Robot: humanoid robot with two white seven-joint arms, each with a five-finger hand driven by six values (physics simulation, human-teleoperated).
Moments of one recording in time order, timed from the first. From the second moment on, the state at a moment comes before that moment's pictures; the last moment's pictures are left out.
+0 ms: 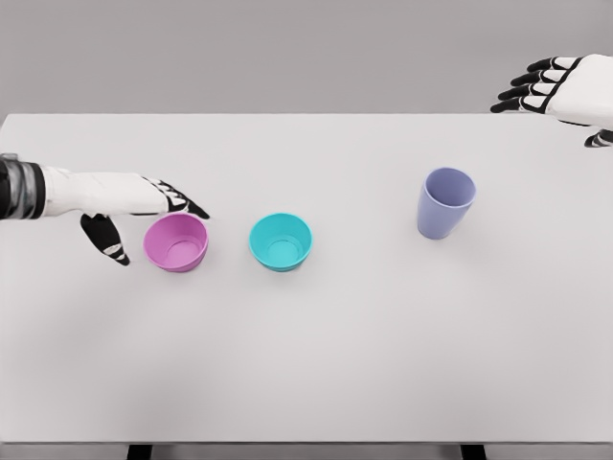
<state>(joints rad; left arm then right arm) -1.05 1.07 -1.21 -1.70 0.01 -0.21 -0.61 -0.79 -1.09 0.53 -1.60 0.41 -0.61 0.58</state>
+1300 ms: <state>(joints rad) -1.01 0.99 -1.19 -1.69 -0.10 -0.10 -0.61 -0.79 -1.09 0.53 -1.60 0.41 -0.61 0.58</state>
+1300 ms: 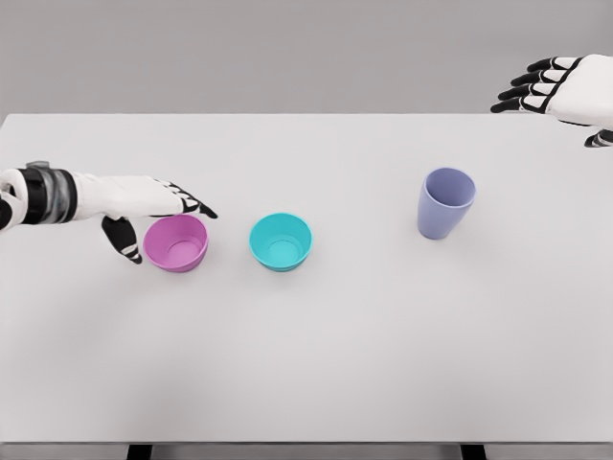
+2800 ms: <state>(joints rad) -0.96 0.93 -1.19 -1.63 -0.13 -0.10 -0.61 -0.79 -1.09 0.53 -1.60 0.41 -0.61 0.58</state>
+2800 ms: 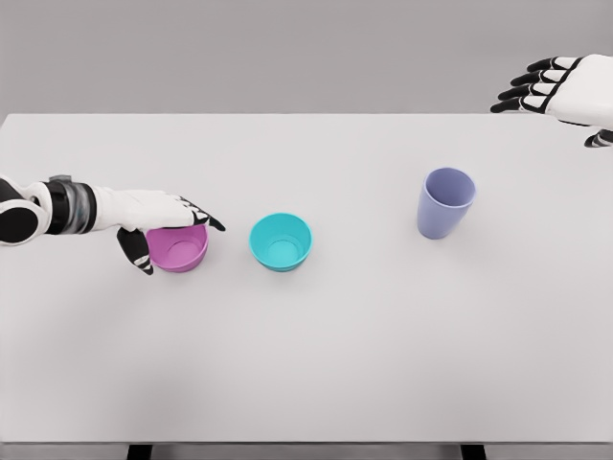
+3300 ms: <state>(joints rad) -0.96 0.92 -1.19 -1.62 -0.13 -0.10 -0.61 -0.79 -1.09 0.53 -1.60 0.41 -0.61 0.58</state>
